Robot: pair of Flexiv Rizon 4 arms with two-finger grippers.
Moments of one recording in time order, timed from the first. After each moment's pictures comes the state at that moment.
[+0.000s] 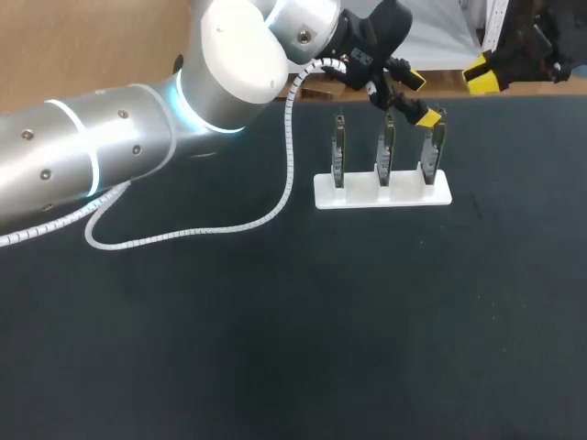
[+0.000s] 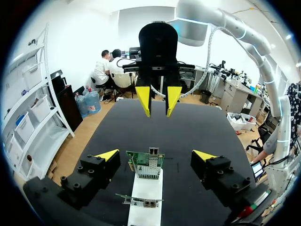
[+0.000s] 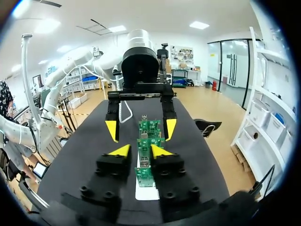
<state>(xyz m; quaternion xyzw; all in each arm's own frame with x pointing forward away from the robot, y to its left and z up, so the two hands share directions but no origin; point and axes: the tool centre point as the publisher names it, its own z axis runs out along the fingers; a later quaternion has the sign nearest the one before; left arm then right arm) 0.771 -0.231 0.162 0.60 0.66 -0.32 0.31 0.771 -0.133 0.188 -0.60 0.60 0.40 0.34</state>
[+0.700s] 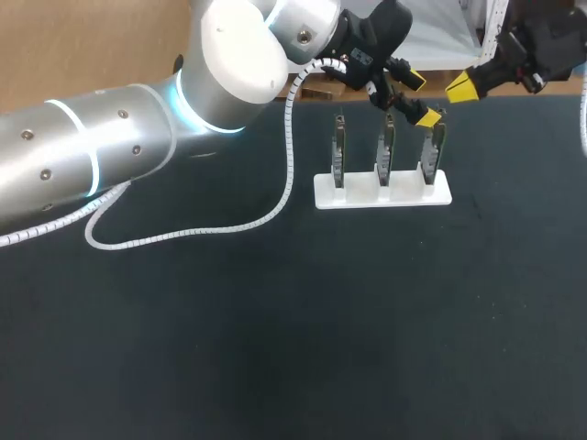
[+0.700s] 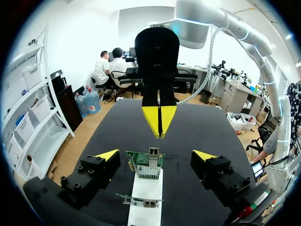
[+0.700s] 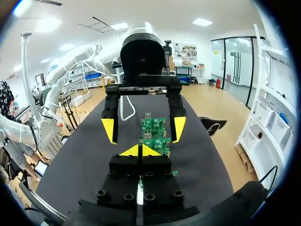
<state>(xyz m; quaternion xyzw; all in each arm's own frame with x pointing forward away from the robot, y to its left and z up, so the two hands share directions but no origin) 0.771 -0.231 0.162 0.60 0.66 -0.32 0.31 0.766 -0.111 0.172 -0.61 0.60 0.40 0.32</state>
